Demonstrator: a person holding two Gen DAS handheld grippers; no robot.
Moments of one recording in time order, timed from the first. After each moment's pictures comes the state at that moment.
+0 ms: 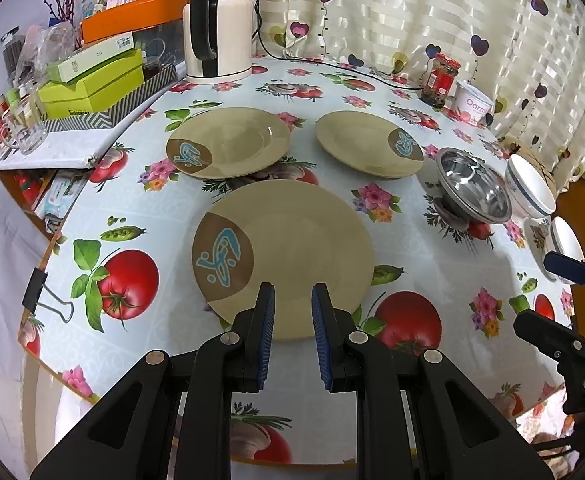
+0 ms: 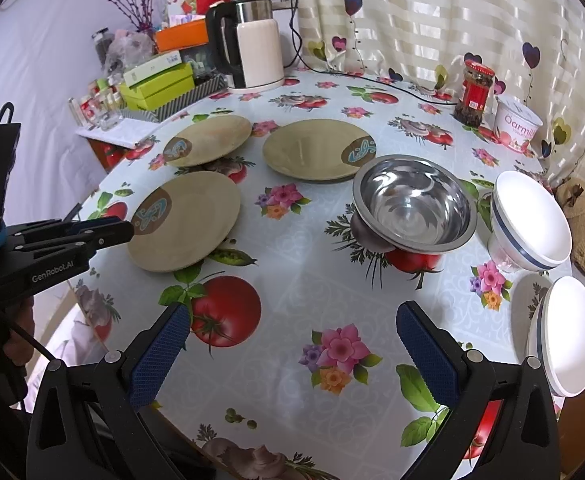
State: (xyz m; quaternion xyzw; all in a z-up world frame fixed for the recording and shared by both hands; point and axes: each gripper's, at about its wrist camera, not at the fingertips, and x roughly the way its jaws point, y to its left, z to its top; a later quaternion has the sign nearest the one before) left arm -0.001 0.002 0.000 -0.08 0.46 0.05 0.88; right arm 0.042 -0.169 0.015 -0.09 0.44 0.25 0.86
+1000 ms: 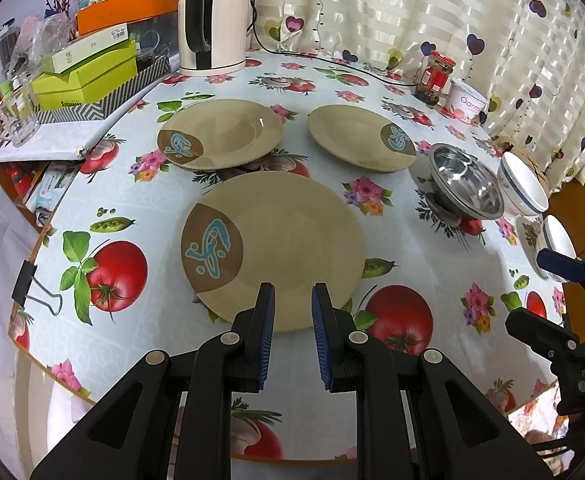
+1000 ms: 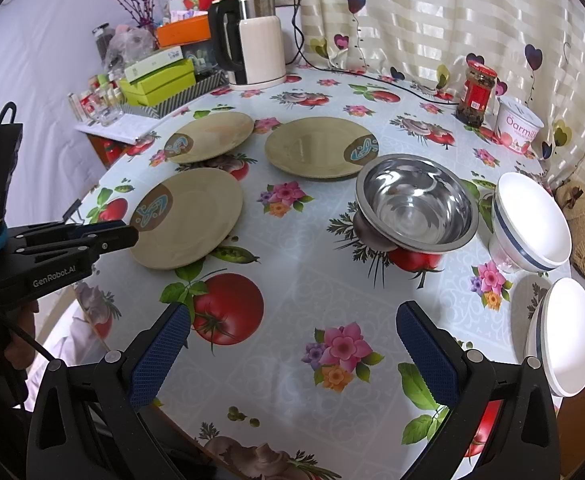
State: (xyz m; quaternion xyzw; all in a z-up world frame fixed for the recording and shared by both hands) left arm -0.002 -0.001 -0.005 -0.09 0.46 0.03 0.88; right arm 0.040 -0.166 0.014 -0.09 0.45 0.25 0.85
